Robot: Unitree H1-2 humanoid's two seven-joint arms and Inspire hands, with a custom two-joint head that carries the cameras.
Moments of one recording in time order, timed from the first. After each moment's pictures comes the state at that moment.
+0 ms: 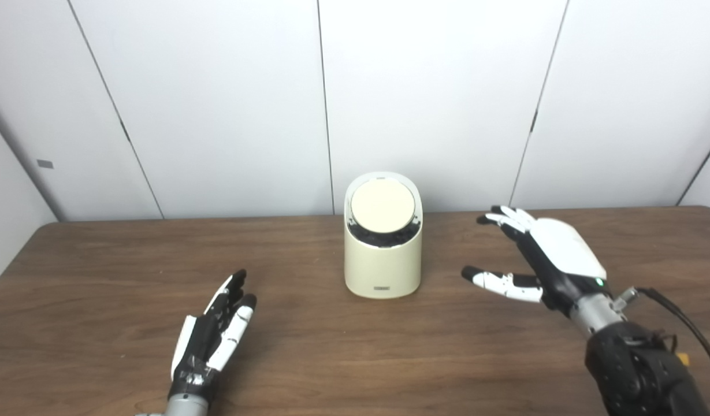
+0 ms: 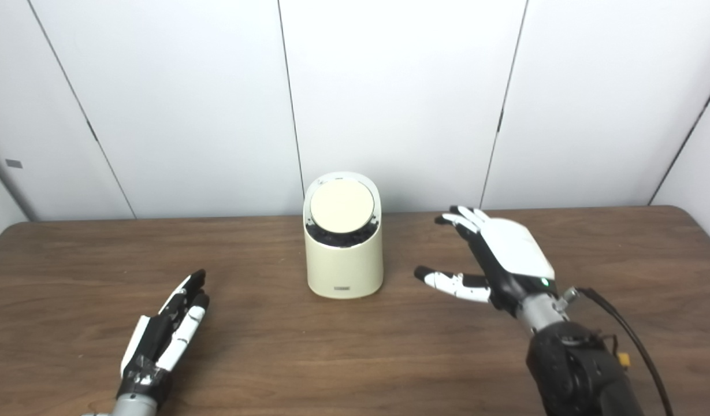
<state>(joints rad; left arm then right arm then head) 0.00 0.14 0.05 -0.15 0.03 0.11 -0.03 -0.22 -0.33 0.08 -0.30 -0.79 0.26 0.32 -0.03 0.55</state>
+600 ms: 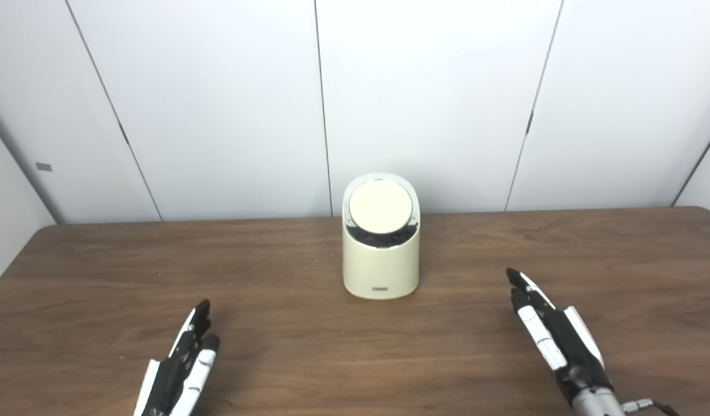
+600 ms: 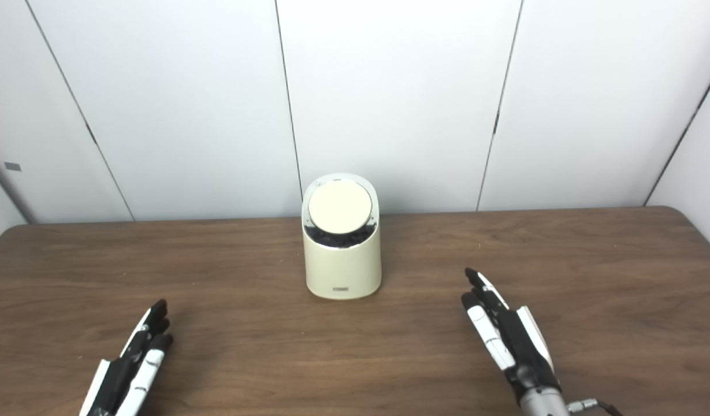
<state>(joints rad) 0.17 0.14 0.11 -0.16 -0.05 -0.11 -0.06 0.00 -0.11 -0.06 -0.20 -0.24 0.14 0.11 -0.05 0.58</state>
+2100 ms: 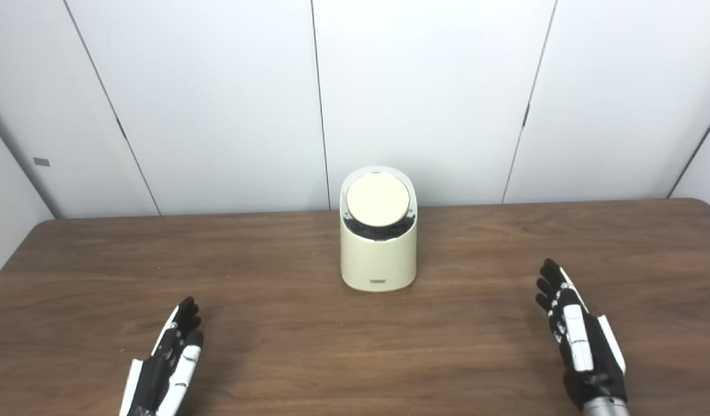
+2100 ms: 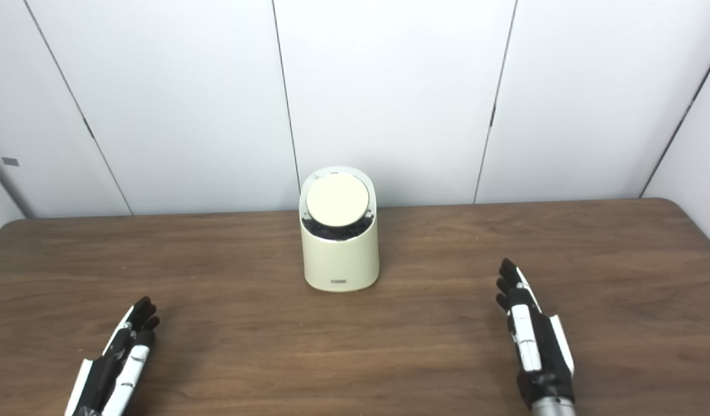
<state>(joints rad) 0.18 0.13 0.13 -0.14 -0.07 -0.12 -0.03 0.03 -0.10 -0.10 -0.07 0.07 -0.06 0.01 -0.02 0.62</state>
